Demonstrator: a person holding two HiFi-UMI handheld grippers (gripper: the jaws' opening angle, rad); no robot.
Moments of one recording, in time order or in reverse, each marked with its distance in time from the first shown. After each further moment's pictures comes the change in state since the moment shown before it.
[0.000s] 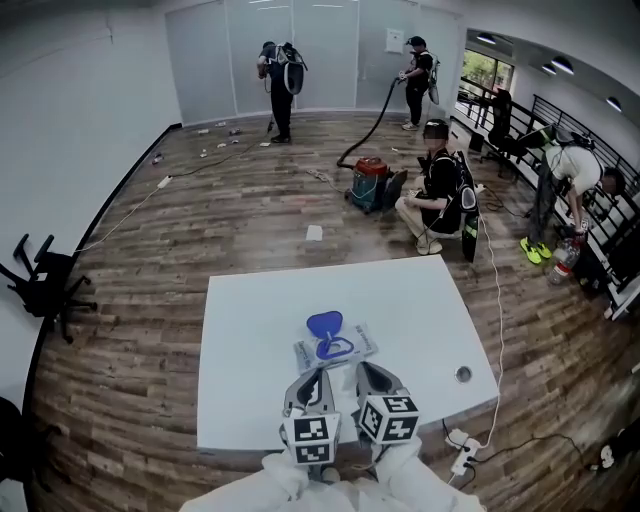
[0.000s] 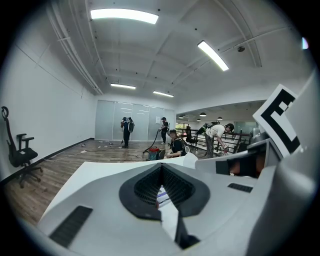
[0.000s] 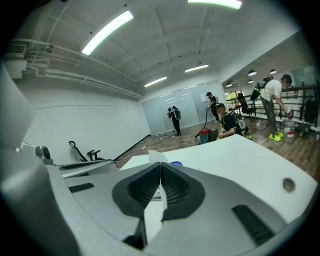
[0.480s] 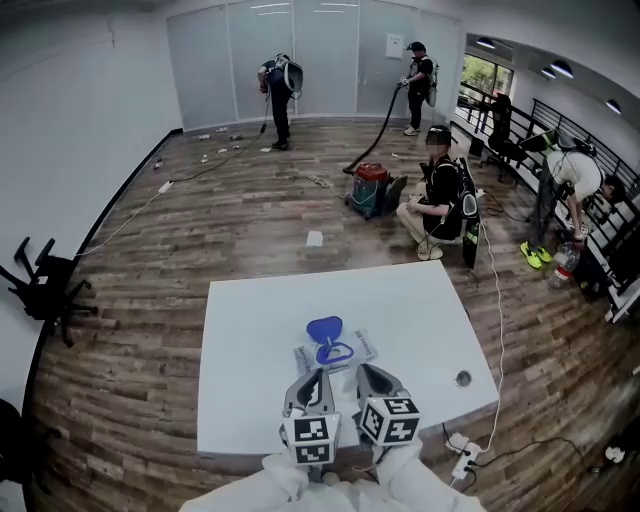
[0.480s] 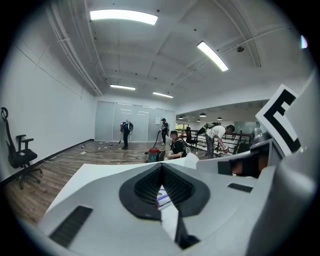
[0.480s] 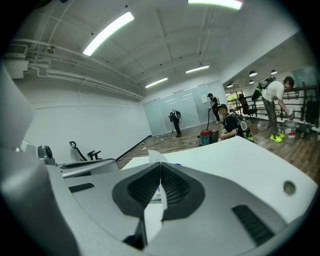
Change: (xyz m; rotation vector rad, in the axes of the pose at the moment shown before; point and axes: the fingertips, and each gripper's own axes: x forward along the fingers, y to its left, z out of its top) left arm 0.005 0.004 0.006 0.002 -0.012 -0.001; right arm 0.003 0.001 0.004 -0.005 -0.008 0.008
